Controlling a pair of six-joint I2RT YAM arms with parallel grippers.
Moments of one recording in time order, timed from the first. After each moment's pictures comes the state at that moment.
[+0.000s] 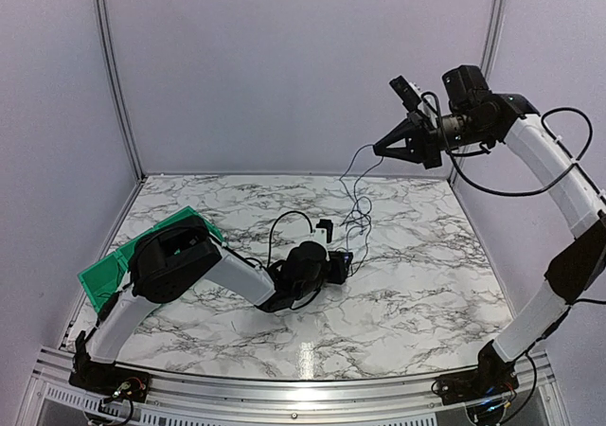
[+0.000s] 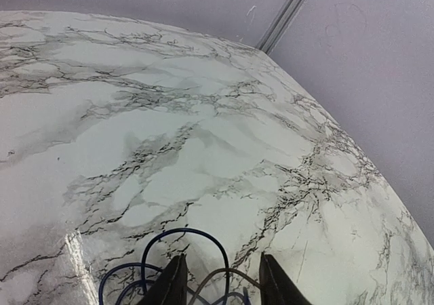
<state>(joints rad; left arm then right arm) -1.05 2.44 1.43 0.74 -0.29 -0.58 0.35 1.57 1.82 -1.03 -1.05 -0.64</state>
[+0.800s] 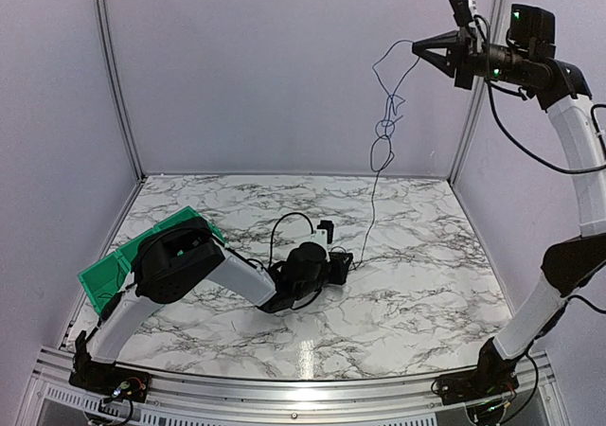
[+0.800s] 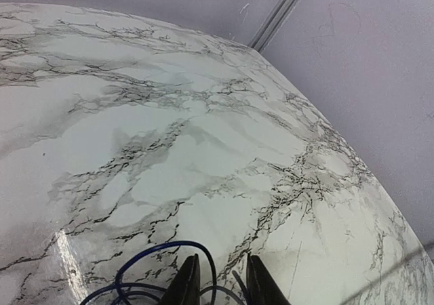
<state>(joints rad) -1.05 2.46 1.44 0.77 -0.24 -0.61 0.21 1.61 2.29 -0.80 -0.93 -0.45</state>
